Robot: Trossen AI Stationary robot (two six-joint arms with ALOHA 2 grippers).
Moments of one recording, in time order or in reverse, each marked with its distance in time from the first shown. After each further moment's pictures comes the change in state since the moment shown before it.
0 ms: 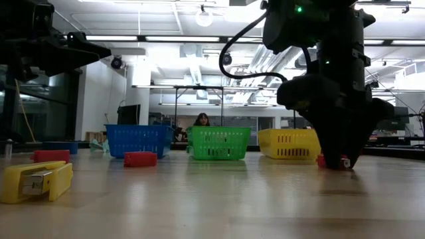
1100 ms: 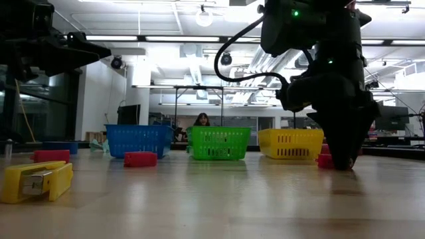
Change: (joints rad) left arm 0.000 0.000 0.000 0.000 0.000 0.000; right arm 0.000 -0.007 0.034 -0.056 -0.029 -0.210
